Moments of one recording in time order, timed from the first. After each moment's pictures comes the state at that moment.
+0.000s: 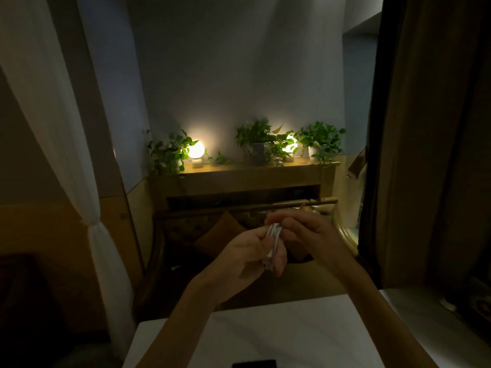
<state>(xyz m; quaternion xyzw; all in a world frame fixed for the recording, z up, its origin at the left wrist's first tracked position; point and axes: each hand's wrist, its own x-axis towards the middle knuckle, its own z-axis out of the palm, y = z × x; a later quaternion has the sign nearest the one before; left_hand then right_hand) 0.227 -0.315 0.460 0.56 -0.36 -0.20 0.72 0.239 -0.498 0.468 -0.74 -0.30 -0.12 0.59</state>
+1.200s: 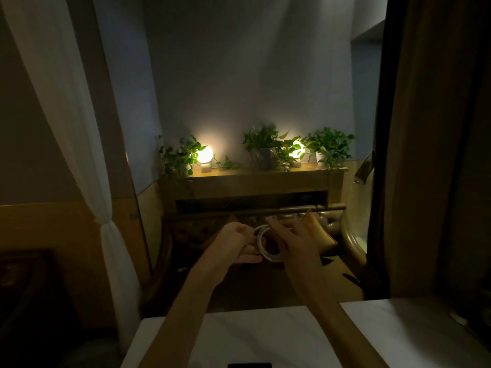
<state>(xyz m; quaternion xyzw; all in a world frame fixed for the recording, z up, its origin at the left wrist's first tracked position) 0.234 -0.356 0.466 0.73 0.01 -0.04 0.69 0.243 -0.506 0.410 -0.87 -0.20 -0.34 0.29</state>
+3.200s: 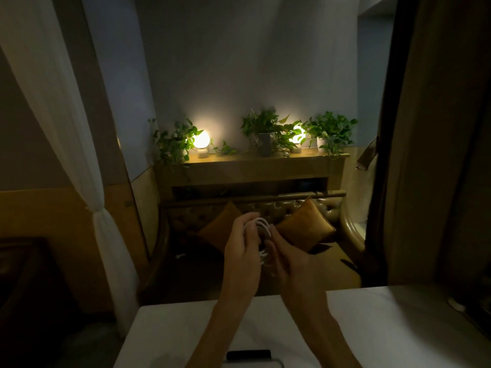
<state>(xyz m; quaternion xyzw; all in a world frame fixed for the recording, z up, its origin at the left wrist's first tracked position) 0.228 -0.377 0.411 0.70 -0.12 0.24 0.67 0.224 -0.486 0.378 -0.82 -0.19 -0.30 0.45</state>
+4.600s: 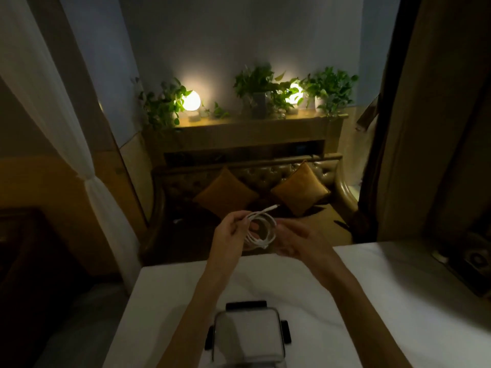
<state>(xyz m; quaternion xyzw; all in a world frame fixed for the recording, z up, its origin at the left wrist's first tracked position) 0.248 -0.351 0.344 0.73 -0.04 0.07 0.68 0.234 -0.524 0.347 -0.73 -0.06 0.03 0.68</state>
